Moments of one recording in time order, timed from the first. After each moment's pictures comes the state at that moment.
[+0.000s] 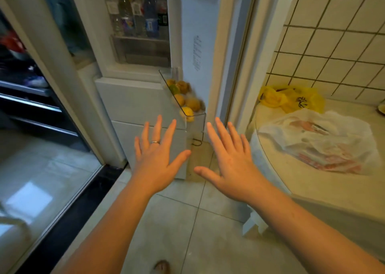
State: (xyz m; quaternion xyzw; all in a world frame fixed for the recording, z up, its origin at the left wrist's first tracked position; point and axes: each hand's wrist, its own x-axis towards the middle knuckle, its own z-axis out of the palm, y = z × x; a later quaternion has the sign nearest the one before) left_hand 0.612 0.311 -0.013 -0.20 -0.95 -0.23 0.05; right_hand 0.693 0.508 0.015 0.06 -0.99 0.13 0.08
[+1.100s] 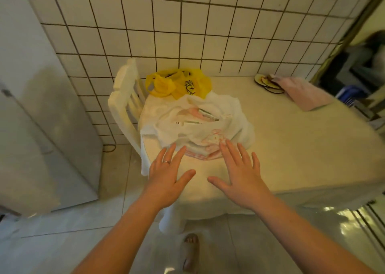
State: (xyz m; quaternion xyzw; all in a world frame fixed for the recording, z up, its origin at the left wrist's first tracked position) left_hand 0.656 0.738 -0.110 -0.40 -0.86 -0.28 -0.14; right_hand 0.810 0.906 -0.066 -0.24 -0.97 0.08 0.00
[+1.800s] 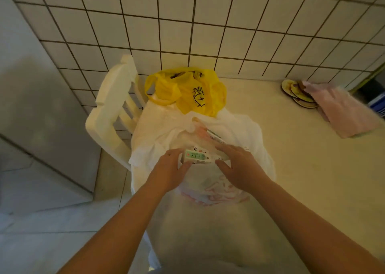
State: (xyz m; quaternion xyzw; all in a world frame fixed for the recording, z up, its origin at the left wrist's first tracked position) left_hand 0.486 0.904 -0.148 -0.29 -0.87 -0.33 -0.23; right_hand 0.620 1.078 -0.067 -0.20 -0.96 0.19 -0.05
